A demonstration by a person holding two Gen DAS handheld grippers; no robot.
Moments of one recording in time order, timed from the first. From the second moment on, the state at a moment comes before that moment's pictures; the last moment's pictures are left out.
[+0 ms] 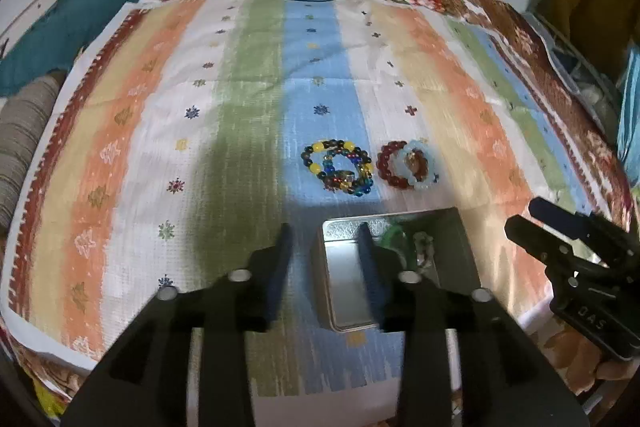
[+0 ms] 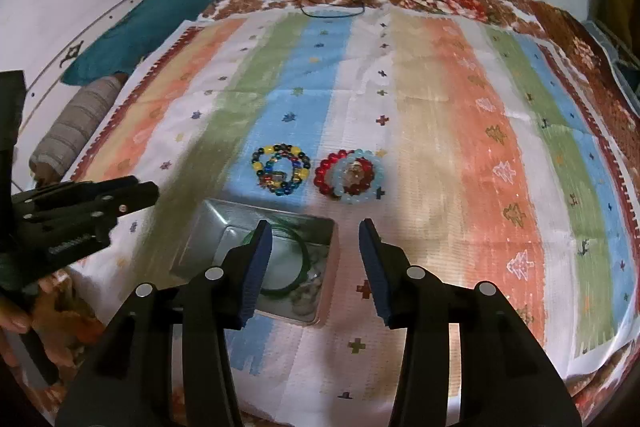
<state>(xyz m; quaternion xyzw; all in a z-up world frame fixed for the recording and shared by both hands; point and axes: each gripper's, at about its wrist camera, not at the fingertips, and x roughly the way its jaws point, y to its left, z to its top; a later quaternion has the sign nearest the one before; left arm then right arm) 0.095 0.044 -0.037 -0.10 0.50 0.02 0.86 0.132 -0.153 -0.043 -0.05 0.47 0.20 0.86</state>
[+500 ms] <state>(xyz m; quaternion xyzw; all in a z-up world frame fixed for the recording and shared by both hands) 0.135 0.049 -0.043 -0.10 0.51 0.02 0.86 0.172 -0.157 -0.045 -0.05 0.48 0.18 0.86</state>
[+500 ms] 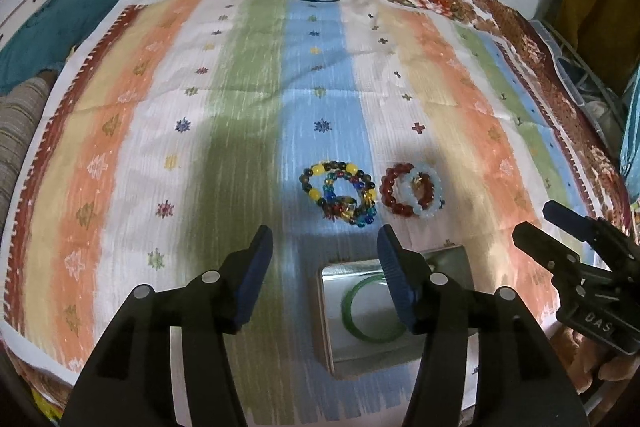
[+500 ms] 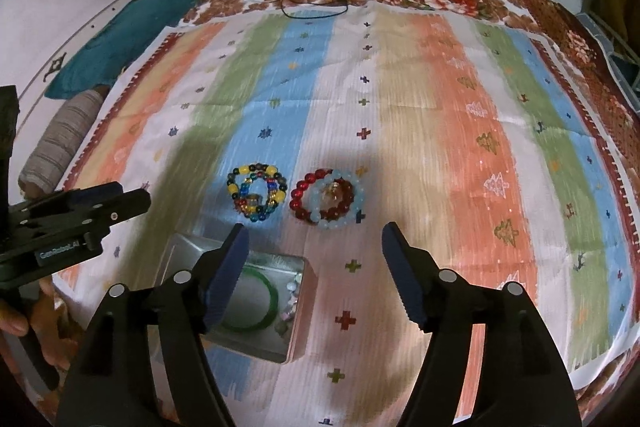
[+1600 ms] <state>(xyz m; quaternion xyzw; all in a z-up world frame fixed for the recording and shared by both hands) 0.207 0.041 -0.092 -0.08 0.57 -0.01 0.82 0.235 -0.157 -0.079 -0.06 0.52 0.14 0.84</state>
